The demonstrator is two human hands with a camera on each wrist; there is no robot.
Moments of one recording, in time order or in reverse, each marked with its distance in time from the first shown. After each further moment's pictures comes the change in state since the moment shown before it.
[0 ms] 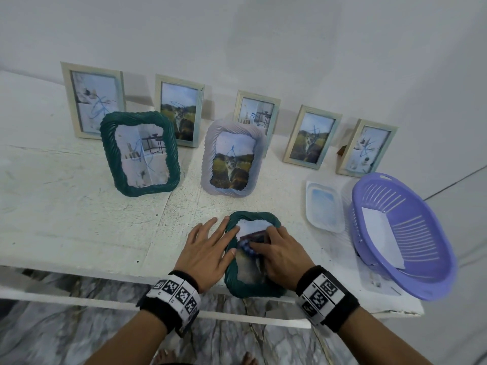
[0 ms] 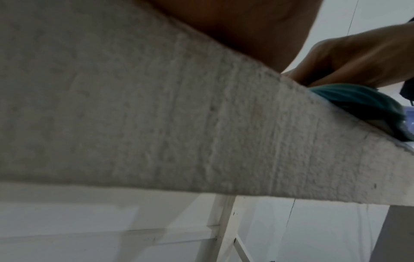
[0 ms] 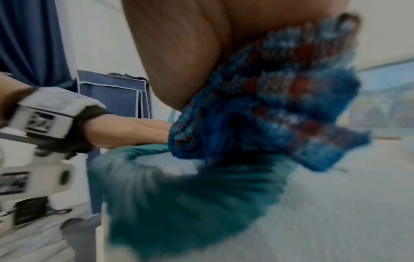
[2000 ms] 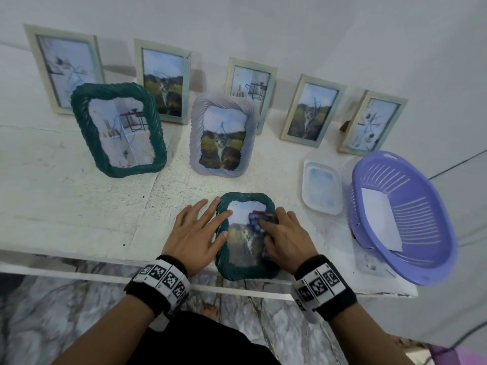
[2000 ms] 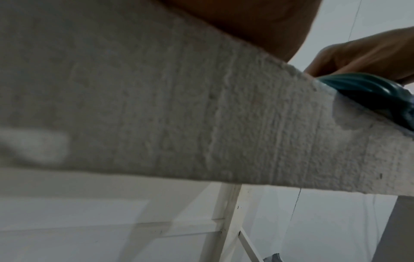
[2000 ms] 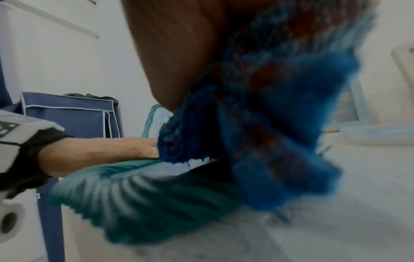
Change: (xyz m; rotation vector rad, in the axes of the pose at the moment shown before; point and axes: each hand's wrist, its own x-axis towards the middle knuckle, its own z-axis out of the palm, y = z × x) left_hand 0.001 0.005 -0.007 -0.001 -0.063 -0.053; right_hand -0.013 0.019 -0.003 0.093 0.006 0.150
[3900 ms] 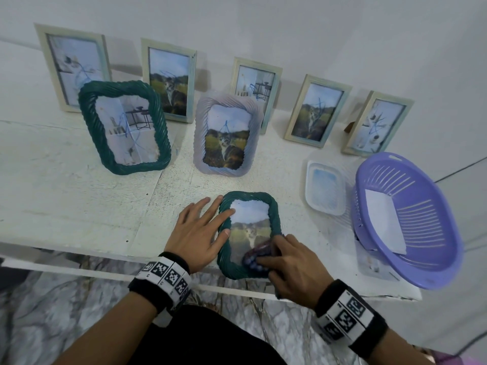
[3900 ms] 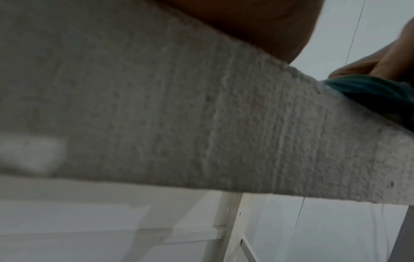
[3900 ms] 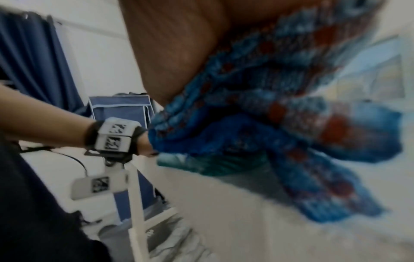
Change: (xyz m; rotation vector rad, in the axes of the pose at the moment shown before) left_hand 0.000 0.002 -0.003 -0.022 0.008 -0.006; right_hand -0.044 0.005 0.004 0.013 0.002 -0.300
